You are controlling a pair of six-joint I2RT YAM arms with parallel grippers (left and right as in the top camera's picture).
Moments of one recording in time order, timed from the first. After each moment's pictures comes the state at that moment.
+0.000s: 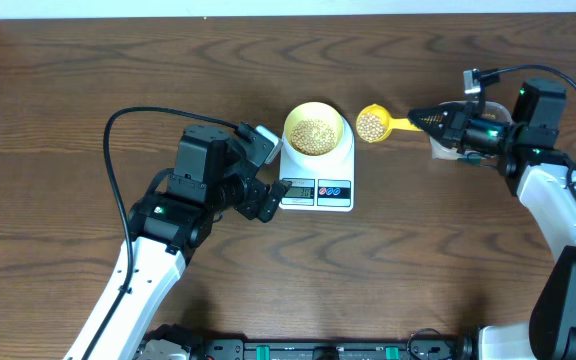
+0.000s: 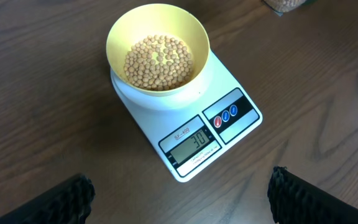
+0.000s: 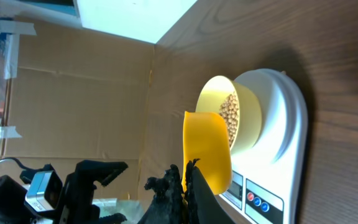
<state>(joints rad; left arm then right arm) -0.33 1.17 0.92 -0.58 0.31 0.20 -0.13 1.61 0.96 0.01 -1.15 0.65</state>
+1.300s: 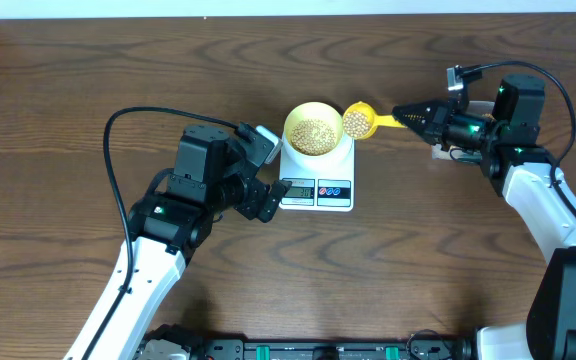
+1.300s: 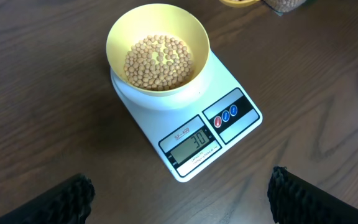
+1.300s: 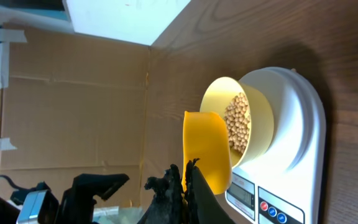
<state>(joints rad) -0.33 1.17 0.92 -0.58 0.31 0.20 -0.05 1.61 0.96 0.07 -1.05 0.78</state>
